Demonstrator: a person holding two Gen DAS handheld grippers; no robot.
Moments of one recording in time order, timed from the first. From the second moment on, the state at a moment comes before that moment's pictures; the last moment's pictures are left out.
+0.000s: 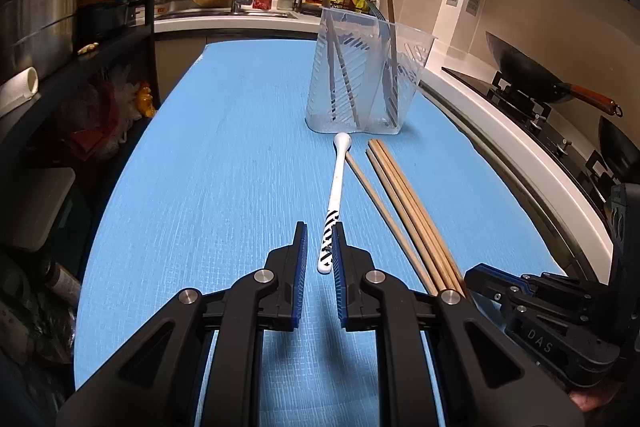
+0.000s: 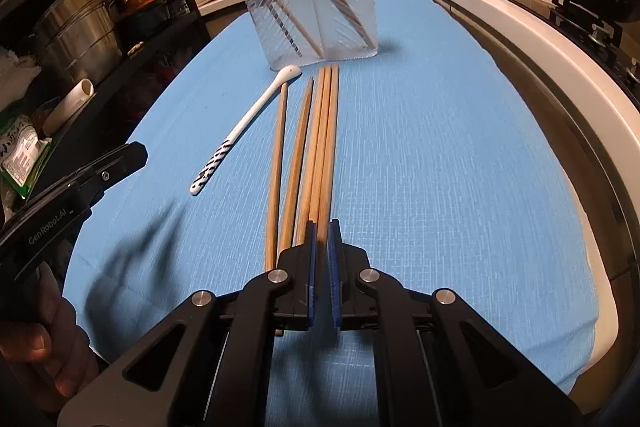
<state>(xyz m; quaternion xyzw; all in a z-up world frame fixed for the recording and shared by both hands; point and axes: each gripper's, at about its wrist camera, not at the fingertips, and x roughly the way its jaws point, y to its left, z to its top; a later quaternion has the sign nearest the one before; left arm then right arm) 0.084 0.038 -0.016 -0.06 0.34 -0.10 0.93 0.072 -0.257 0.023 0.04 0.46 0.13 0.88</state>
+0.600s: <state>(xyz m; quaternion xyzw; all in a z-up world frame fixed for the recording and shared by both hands) 0.109 0.018 -0.045 -0.05 0.39 -0.11 0.91 0.069 -0.268 0.019 0.02 0.47 0.07 0.88</state>
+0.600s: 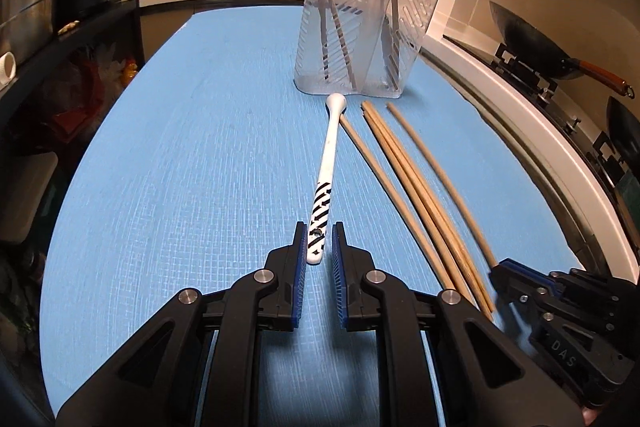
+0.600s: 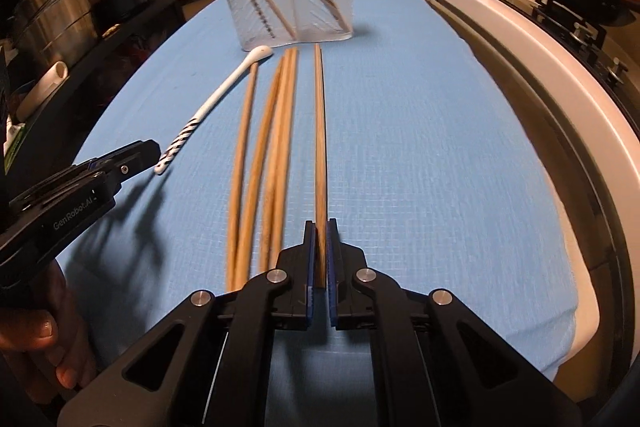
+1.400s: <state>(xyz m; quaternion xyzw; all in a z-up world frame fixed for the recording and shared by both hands) 0.097 0.005 -0.042 -0.05 0.39 -0.10 0.91 0.064 -0.275 0.020 0.02 0.47 0.06 0.88</state>
